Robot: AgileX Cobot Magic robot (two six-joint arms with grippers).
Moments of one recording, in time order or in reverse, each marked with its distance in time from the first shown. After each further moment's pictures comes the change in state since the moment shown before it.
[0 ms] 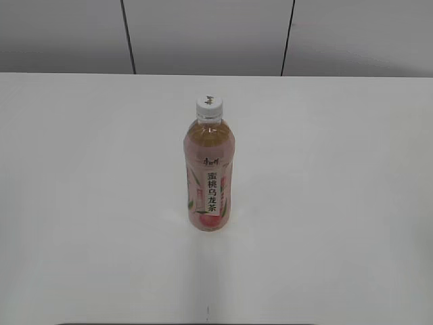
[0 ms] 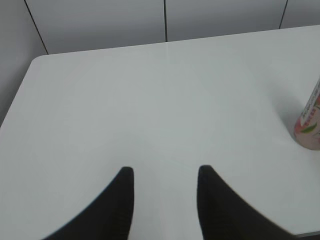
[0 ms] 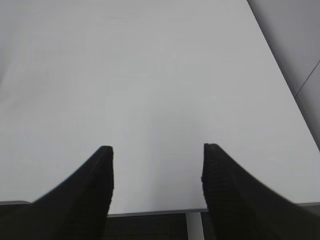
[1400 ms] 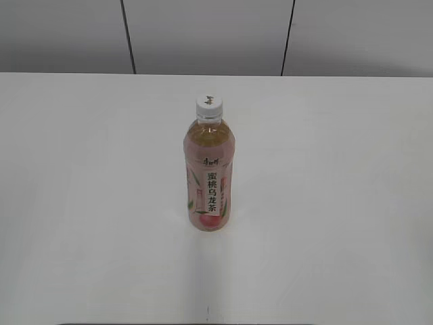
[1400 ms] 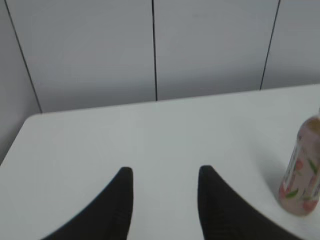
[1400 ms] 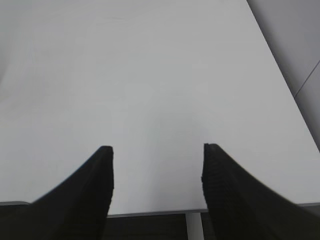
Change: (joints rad) left arm 0.000 0.000 -0.019 -0.061 -0.164 0.022; right arm 0.000 0.000 0.000 0.000 -0.001 0.001
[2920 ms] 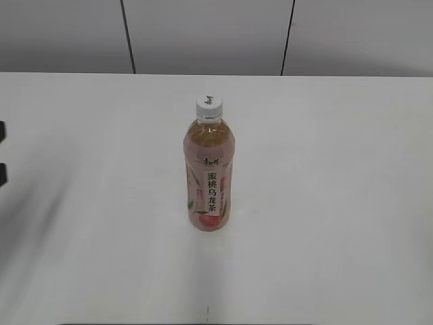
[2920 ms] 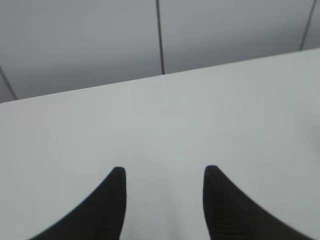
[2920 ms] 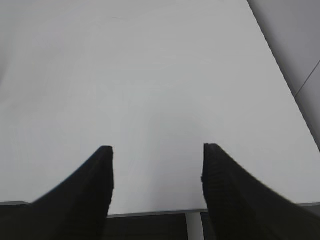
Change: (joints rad) left arm -0.151 0.987 0.330 -0.066 -1.210 0.151; right arm 0.000 0.000 0.000 0.000 0.000 0.000
